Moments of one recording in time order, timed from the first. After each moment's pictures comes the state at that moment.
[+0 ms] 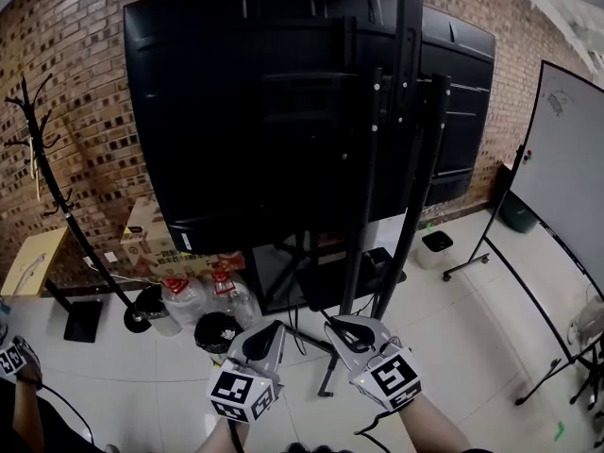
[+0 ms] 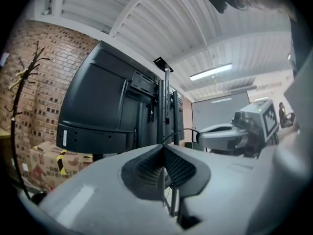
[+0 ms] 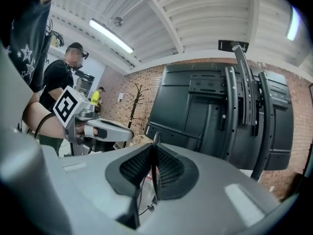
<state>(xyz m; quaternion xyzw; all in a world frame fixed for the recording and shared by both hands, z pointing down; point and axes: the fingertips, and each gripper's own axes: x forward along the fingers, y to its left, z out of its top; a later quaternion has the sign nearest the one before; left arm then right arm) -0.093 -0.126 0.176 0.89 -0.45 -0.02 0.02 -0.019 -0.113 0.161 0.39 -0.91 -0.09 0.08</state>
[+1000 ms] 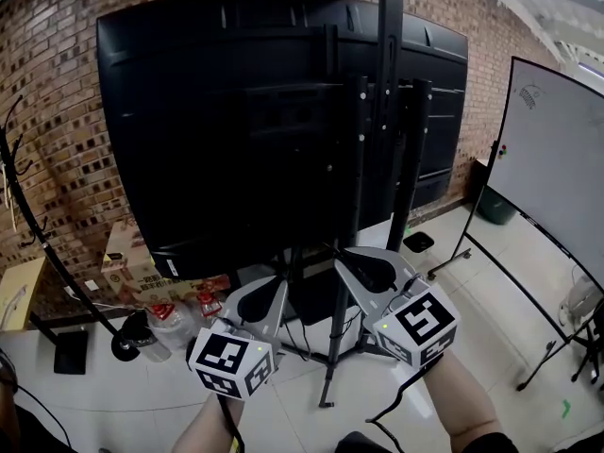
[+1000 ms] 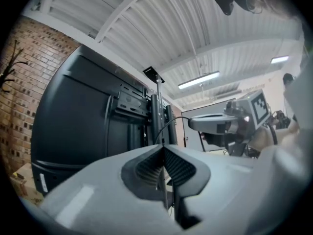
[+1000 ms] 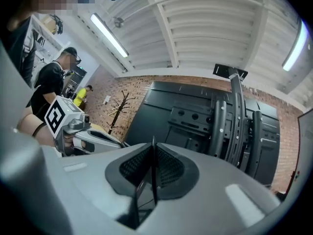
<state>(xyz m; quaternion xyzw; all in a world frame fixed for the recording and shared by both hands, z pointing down) -0.075 -0.188 0.059 0.92 -0.38 -0.05 -0.03 0.002 -0.180 0.015 0.46 -0.87 -0.17 0.05</state>
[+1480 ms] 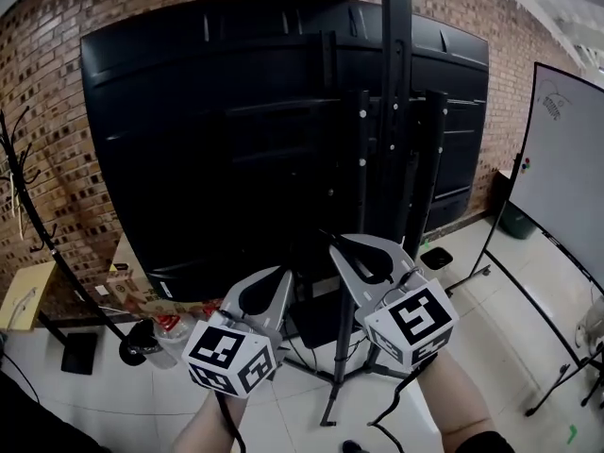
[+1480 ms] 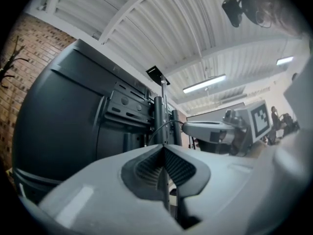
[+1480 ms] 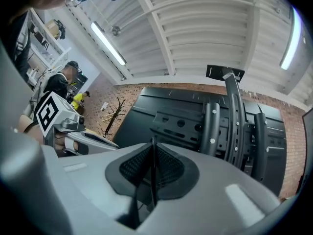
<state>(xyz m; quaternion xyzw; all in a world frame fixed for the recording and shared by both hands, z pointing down) -0.033 -0.247 0.015 0.91 -0.39 -0.08 -0.03 0.030 -0.249 -0.027 0.45 -0.87 -0.20 0.00</state>
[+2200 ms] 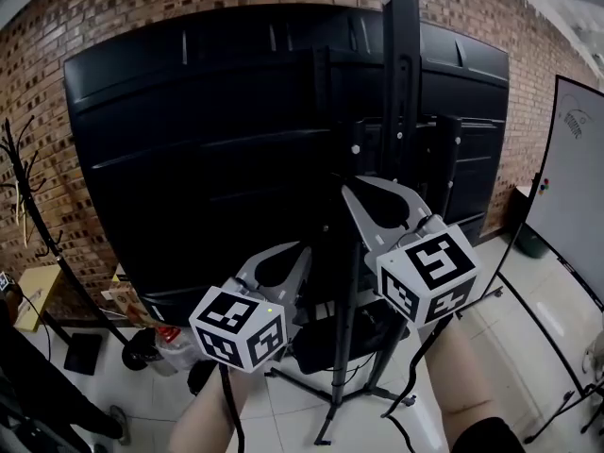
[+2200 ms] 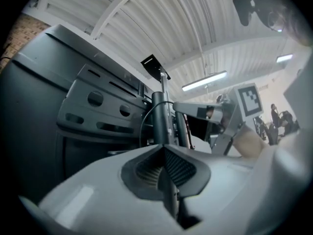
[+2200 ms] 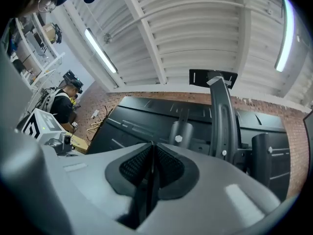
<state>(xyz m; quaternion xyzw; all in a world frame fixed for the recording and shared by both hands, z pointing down) 0.037 -0.329 -0.032 0.92 -0.38 -0.06 -0.05 0.089 -0.337 -0.126 0.46 -0.86 -0.21 -0.05</state>
